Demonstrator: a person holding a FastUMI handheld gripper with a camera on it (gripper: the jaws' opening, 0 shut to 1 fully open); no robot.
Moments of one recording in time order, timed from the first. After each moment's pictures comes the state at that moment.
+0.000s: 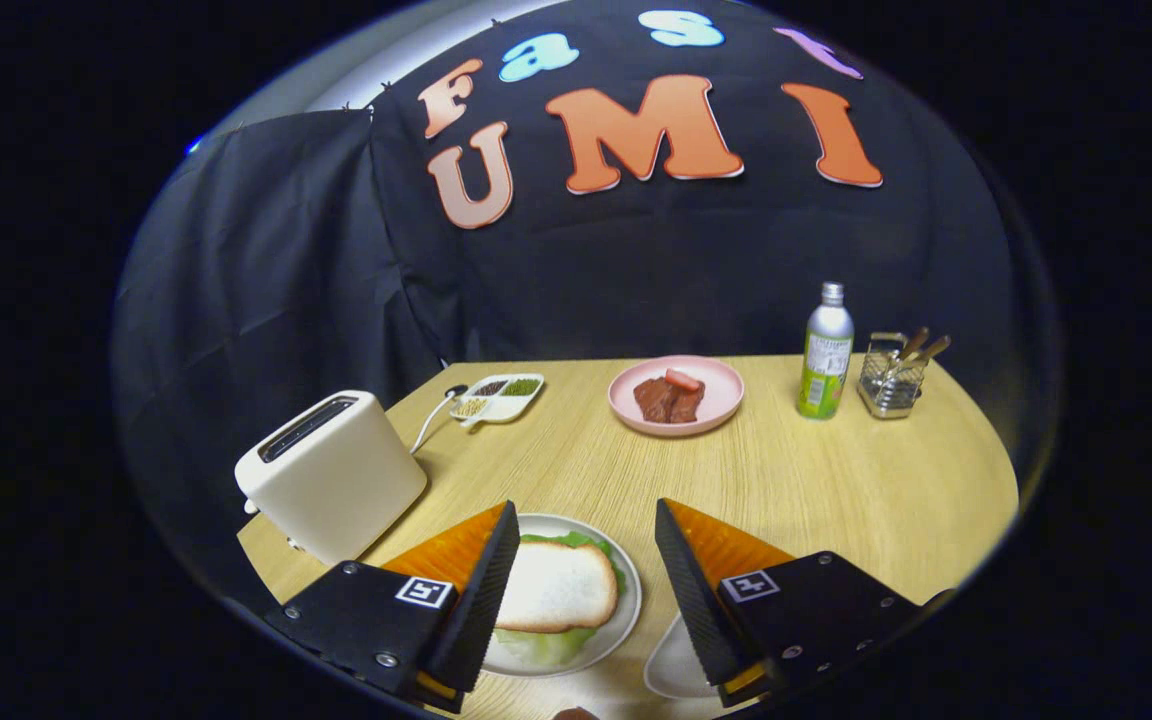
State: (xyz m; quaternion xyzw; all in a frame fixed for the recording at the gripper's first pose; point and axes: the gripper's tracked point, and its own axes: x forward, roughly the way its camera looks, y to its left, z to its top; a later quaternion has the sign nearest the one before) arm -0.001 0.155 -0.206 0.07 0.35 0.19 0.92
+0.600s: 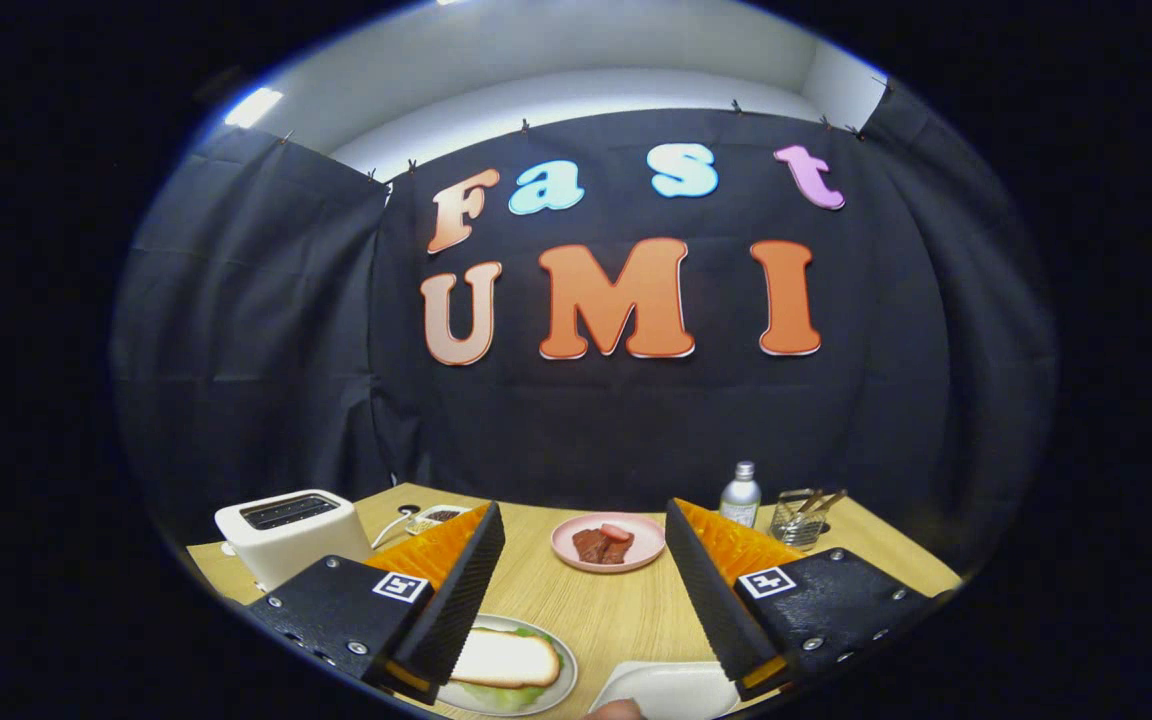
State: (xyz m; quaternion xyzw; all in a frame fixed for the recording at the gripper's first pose) arm 0.025 0.113 -0.086 0.01 0.12 0.09 0.99
